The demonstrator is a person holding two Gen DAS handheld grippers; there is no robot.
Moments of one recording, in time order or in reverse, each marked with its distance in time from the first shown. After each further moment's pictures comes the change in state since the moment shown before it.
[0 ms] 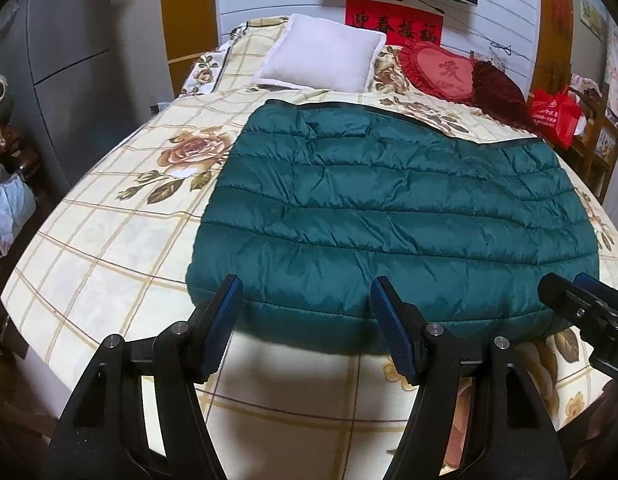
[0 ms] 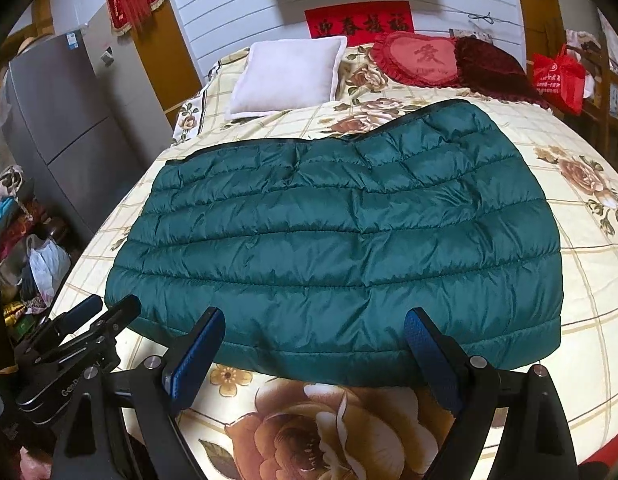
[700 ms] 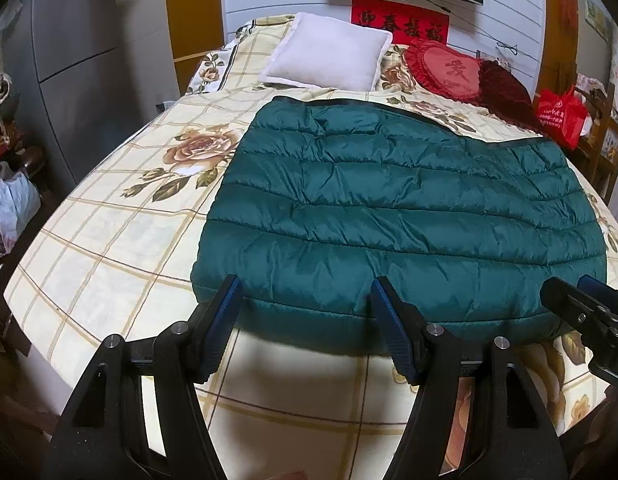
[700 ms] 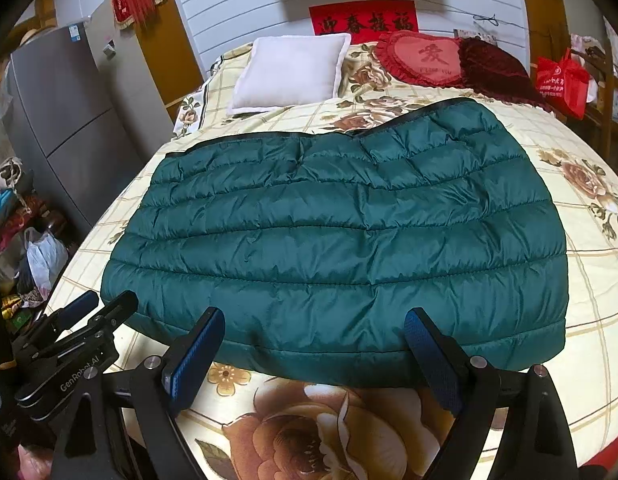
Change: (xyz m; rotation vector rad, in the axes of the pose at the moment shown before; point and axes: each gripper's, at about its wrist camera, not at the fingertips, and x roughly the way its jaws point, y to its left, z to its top) left arm 0.005 0.004 -0.003 -0.004 0.001 0.017; right arm 0.008 0.004 -0.002 -0.008 0.012 -0.005
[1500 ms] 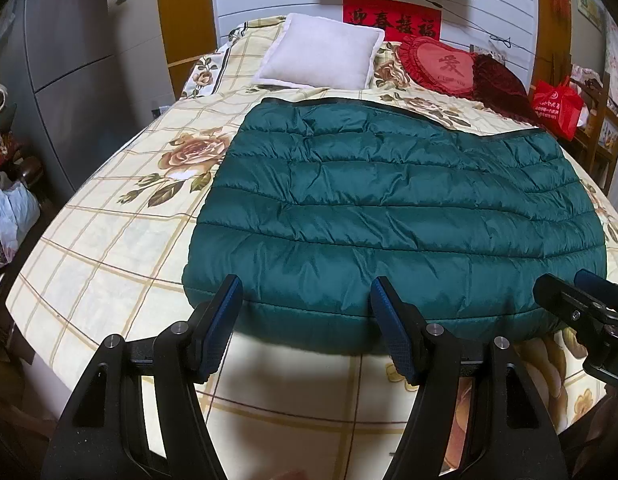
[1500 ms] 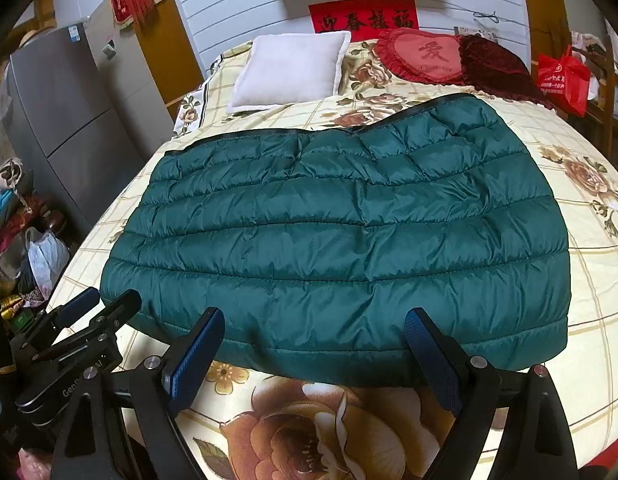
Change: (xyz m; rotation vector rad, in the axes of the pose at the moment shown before) left arm 0.000 -0.011 -0.001 0.033 -0.001 0.001; right arm 0.001 -0.002 -0.001 0.002 0.006 0.006
